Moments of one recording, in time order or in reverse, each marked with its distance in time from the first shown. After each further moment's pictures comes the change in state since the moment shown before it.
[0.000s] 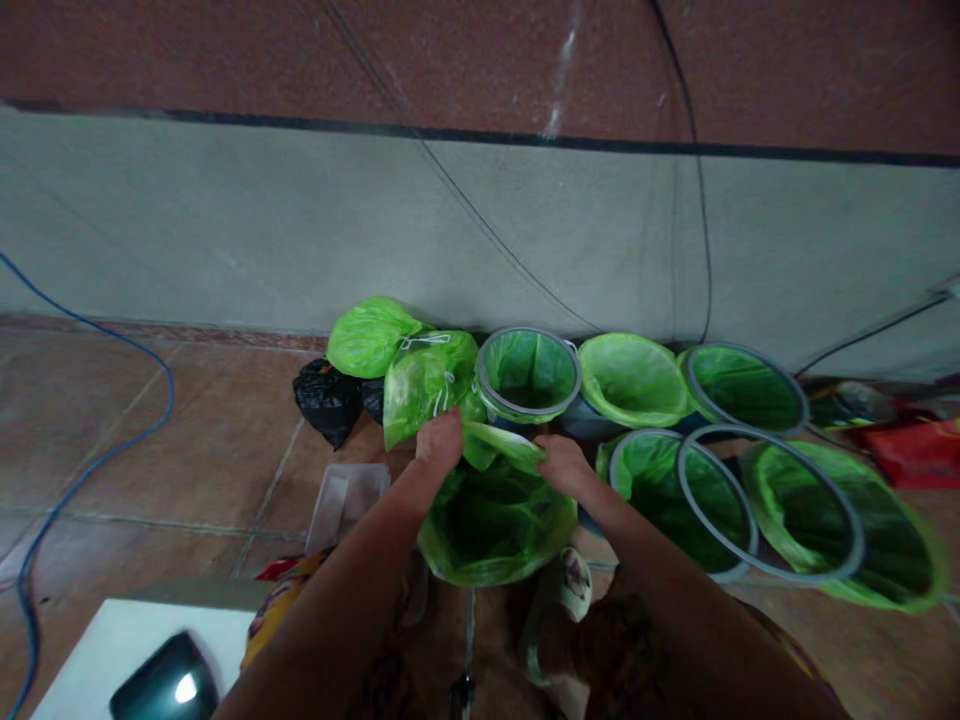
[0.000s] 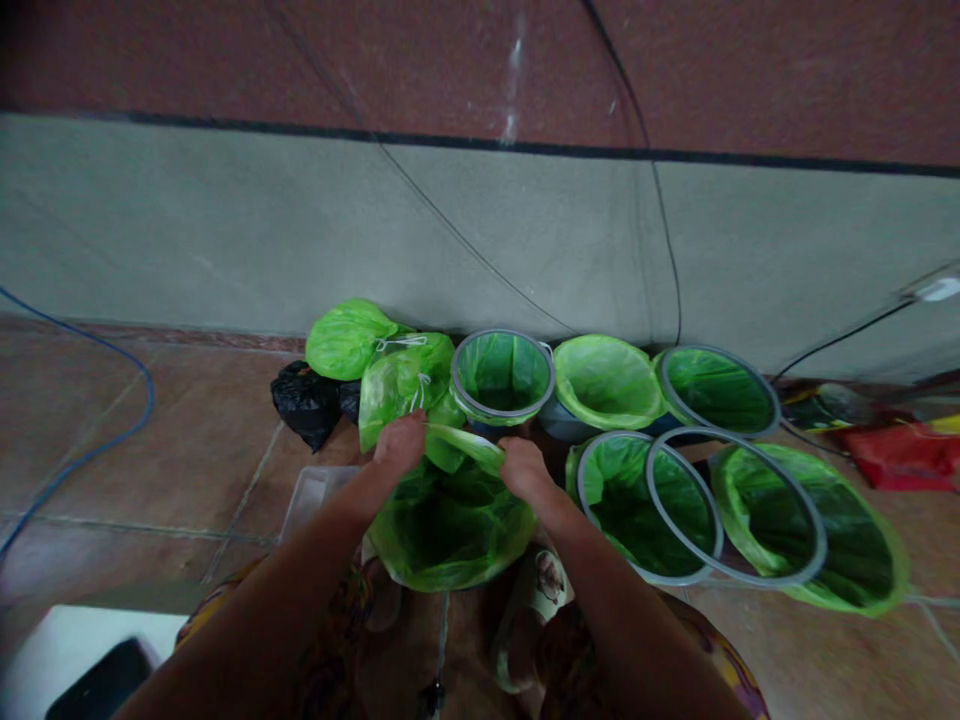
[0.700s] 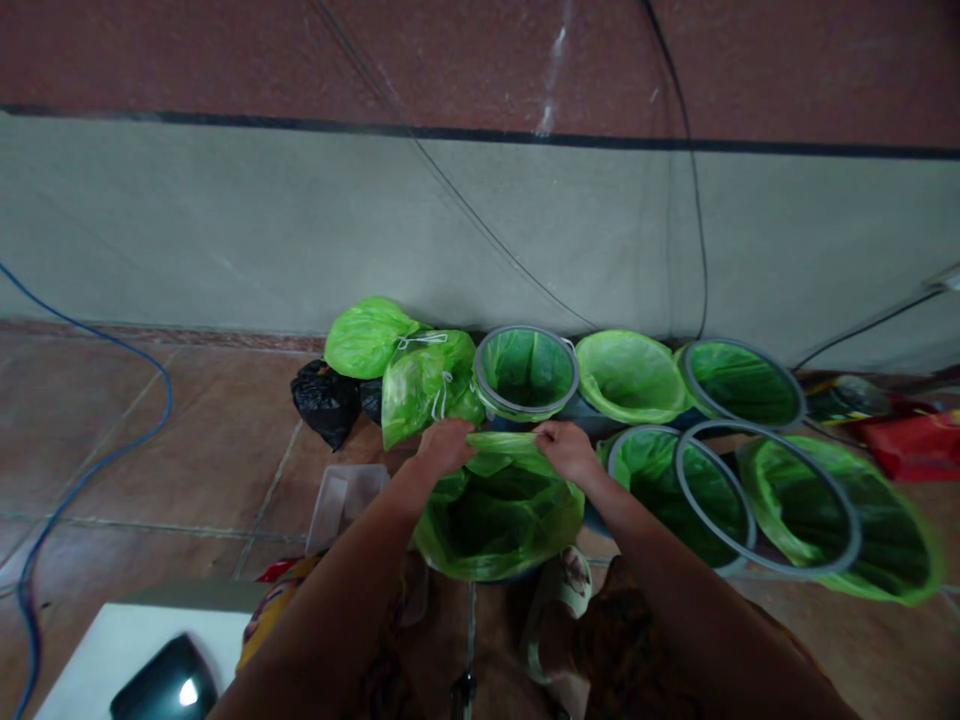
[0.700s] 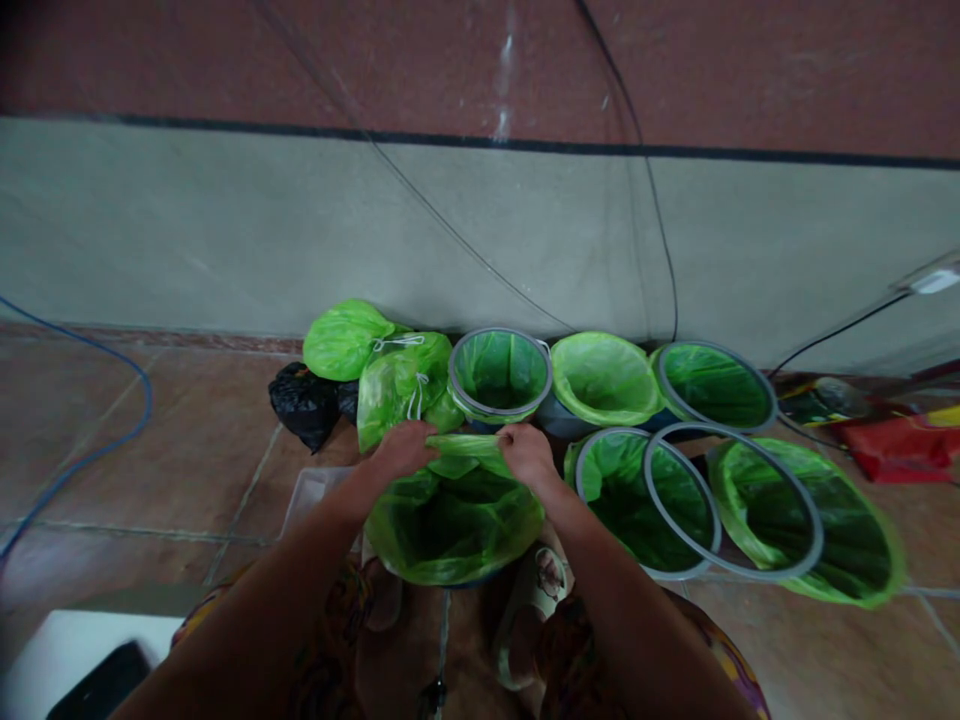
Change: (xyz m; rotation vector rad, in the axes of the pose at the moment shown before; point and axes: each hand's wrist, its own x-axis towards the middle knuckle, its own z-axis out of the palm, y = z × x) left_hand -0.001 -0.005 0.003 -0.015 -0.030 0.252; right_hand 0.004 0.008 -0.009 0.293 0.164 0.054
